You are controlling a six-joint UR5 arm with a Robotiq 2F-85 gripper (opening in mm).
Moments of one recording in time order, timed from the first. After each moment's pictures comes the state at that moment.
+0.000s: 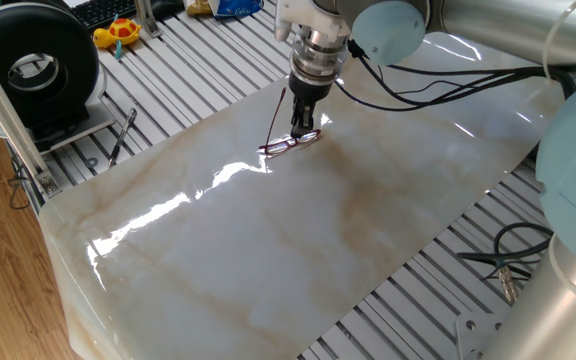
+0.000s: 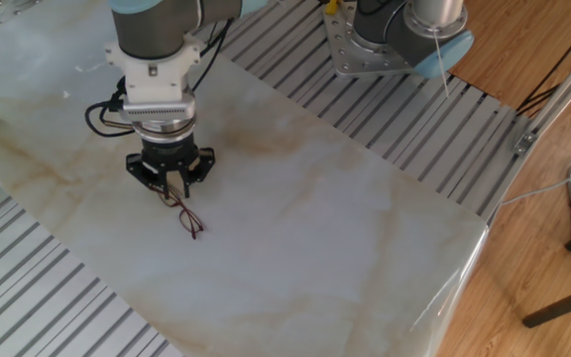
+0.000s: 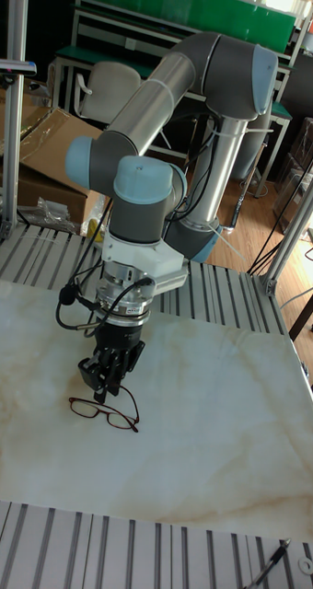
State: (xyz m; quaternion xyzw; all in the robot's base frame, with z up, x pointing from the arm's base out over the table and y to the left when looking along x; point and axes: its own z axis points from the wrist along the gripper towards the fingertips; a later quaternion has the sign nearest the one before) arm 0.588 -0.039 0.042 -0.41 0.91 -0.01 0.09
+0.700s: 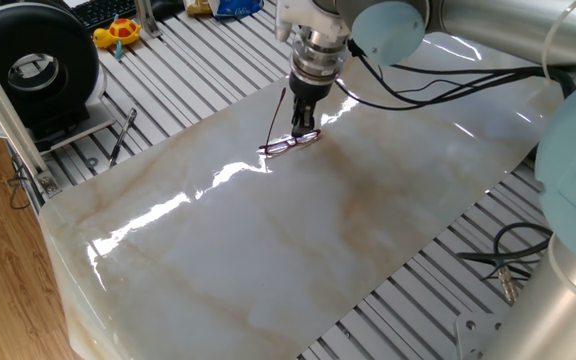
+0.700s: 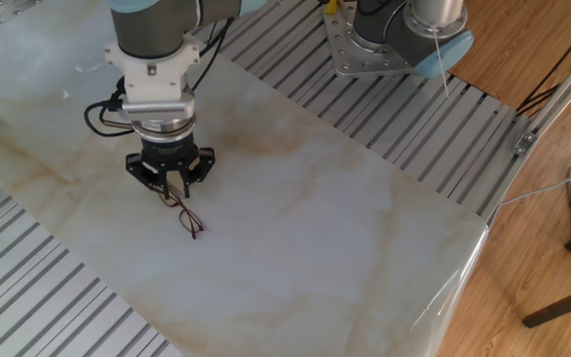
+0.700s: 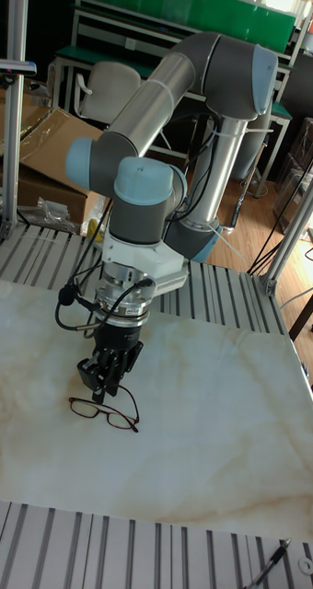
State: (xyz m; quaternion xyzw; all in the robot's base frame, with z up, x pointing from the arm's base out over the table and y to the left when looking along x) arm 0.588 -0.040 0.038 -0.42 0.90 -0.01 0.08
